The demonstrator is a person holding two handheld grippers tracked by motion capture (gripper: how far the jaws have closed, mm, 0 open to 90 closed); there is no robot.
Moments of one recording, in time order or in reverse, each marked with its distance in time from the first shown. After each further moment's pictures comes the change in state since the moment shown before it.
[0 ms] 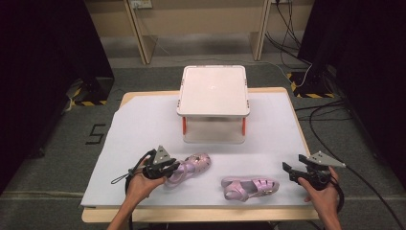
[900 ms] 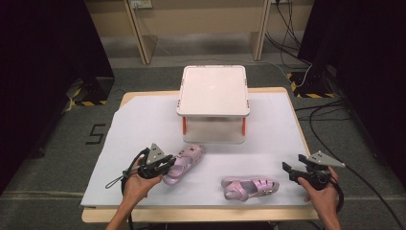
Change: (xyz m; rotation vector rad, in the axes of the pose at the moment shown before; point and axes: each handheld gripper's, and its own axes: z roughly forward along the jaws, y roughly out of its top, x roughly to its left) left arm 0.002 0.006 -0.020 -0.075 0.050 -0.050; right arm 0.000 0.000 0.001 0.002 -0.004 -0.003
